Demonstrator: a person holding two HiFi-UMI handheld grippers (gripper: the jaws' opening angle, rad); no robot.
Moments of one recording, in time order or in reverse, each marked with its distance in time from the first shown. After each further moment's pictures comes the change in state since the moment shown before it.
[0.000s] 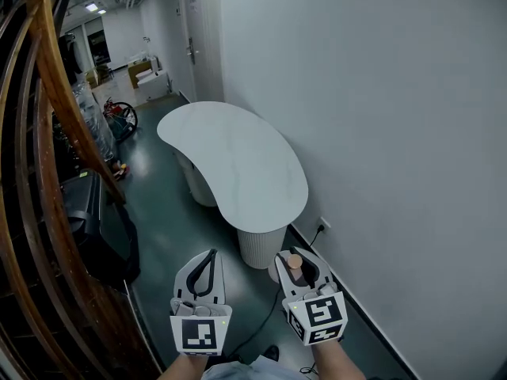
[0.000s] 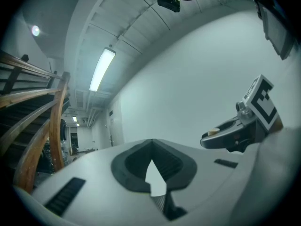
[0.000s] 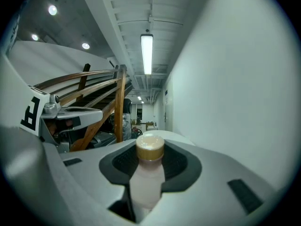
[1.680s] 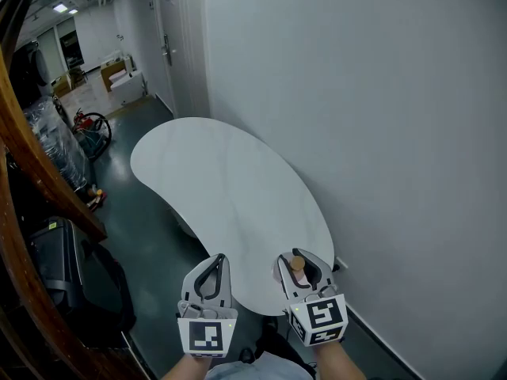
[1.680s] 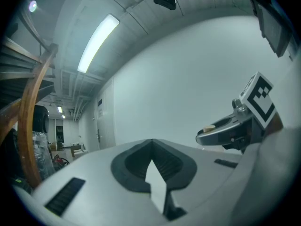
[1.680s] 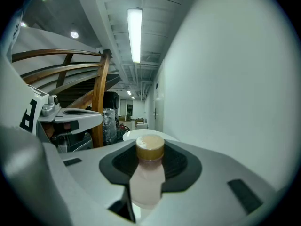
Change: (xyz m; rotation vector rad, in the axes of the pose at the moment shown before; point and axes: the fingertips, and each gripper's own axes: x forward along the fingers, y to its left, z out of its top) left arm 0.235 0.095 -0.078 -0.049 0.023 -0.133; right arm 0.235 -0.087 0.012 -0.002 0.047 -0.115
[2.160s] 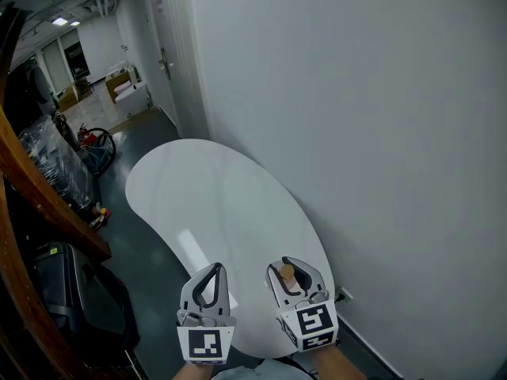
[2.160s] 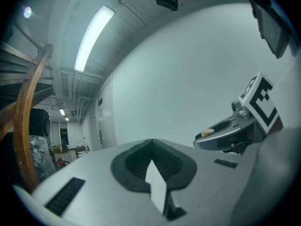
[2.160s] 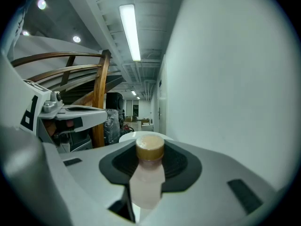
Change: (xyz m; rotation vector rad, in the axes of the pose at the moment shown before) left arm 0.092 0.008 -0.004 0.032 0.034 0.050; right arm 0.080 -0.048 0.011 0.002 0.002 0.094
